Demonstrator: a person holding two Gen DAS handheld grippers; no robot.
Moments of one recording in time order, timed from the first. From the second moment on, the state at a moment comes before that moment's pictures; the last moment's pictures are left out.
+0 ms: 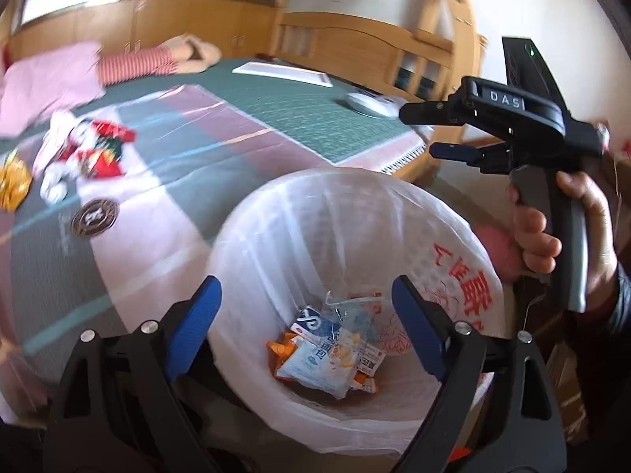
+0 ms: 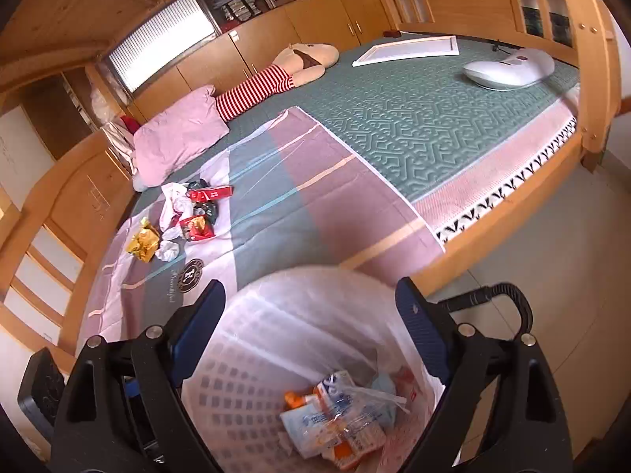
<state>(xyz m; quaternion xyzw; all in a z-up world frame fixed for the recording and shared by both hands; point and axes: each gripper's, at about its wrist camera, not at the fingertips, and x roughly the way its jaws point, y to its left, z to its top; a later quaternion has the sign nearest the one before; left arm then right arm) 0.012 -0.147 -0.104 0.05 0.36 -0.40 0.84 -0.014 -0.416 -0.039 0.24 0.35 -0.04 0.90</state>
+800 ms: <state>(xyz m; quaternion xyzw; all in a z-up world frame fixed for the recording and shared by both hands) 0.147 -0.039 -0.126 -0.01 0.40 -0.18 0.90 0.273 -0.494 -0.168 0.12 0.56 0.01 0.82</state>
